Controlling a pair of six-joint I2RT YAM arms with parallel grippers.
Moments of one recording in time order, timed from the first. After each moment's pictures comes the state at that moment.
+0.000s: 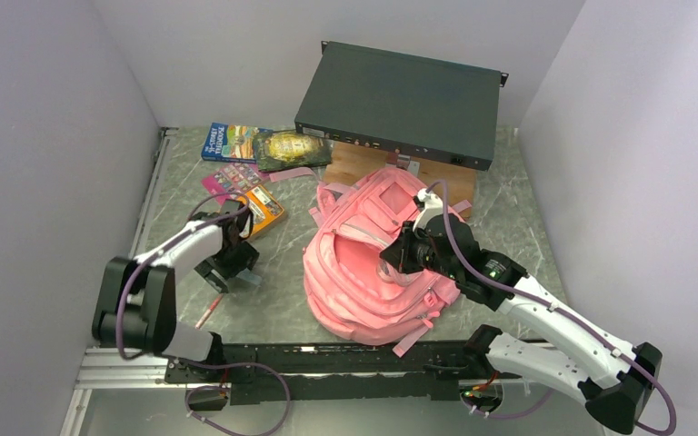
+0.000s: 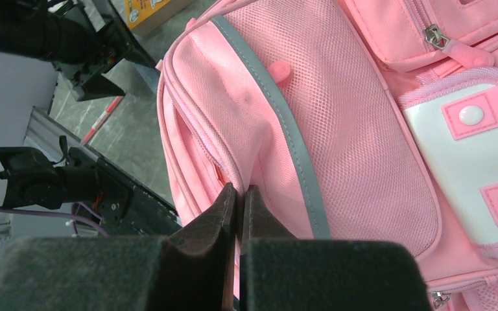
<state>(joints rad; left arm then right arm) -0.21 1.37 0.75 -0.83 -0.28 -1.11 0.79 0.85 0.79 -0.47 0.03 0.62</state>
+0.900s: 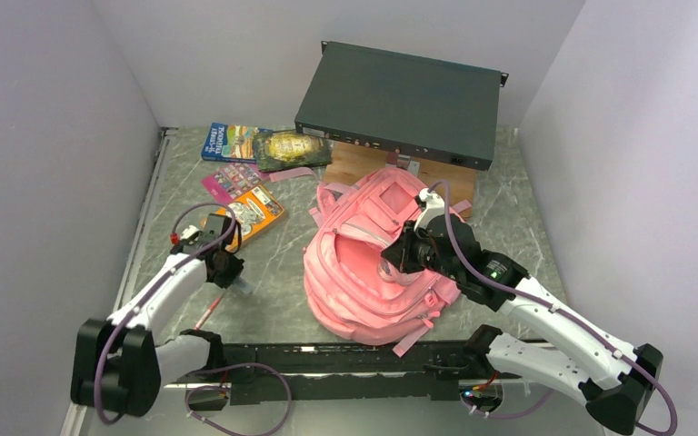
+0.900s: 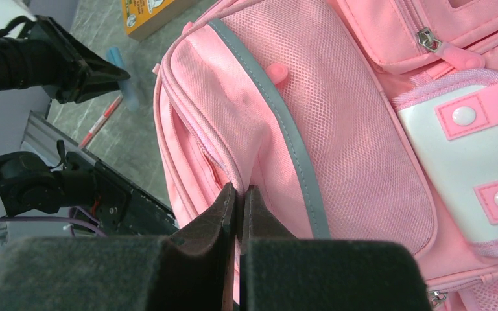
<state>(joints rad) -0.19 1.15 0.62 -0.72 -0.28 -1.14 0.79 0.84 0.79 -0.47 0.04 0.62</state>
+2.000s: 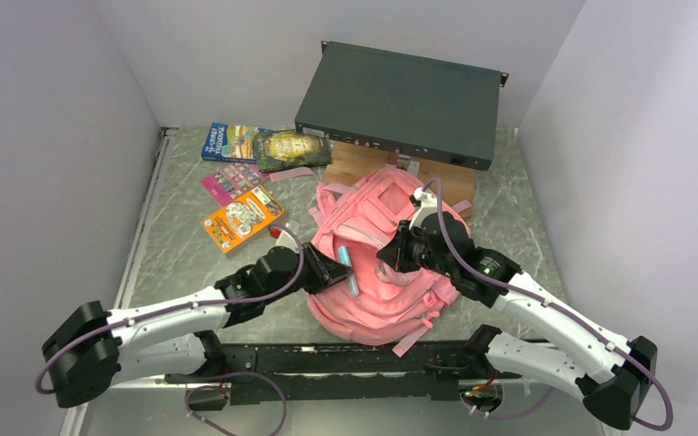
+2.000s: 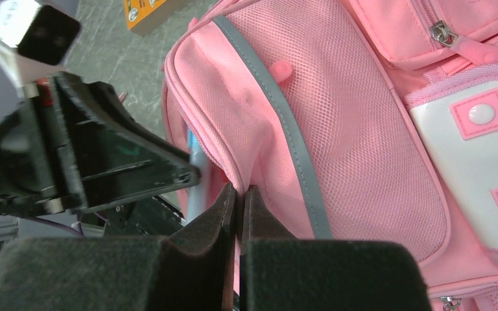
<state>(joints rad) -0.97 1.01 0.46 0.22 -0.06 -1.35 0.79 0.89 0.79 -0.45 0.02 0.65</state>
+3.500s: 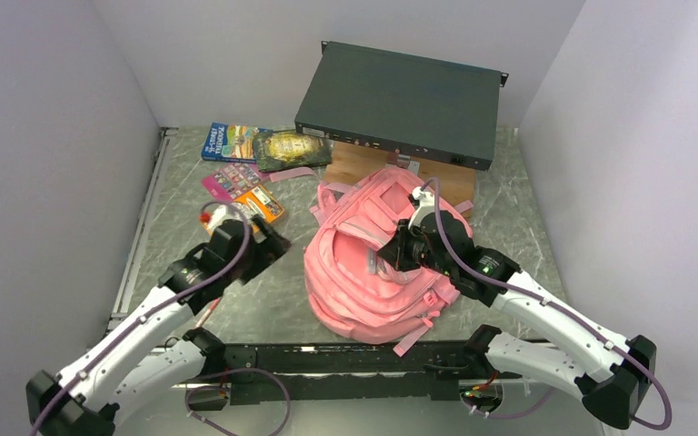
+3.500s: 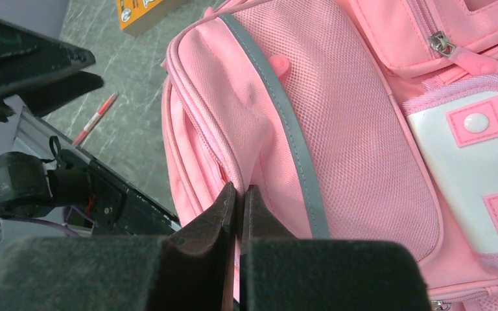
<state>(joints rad) -0.67 0.84 0.69 -0.46 -0.14 -1.08 0.79 0.90 0.80 -0.44 0.03 0.61</state>
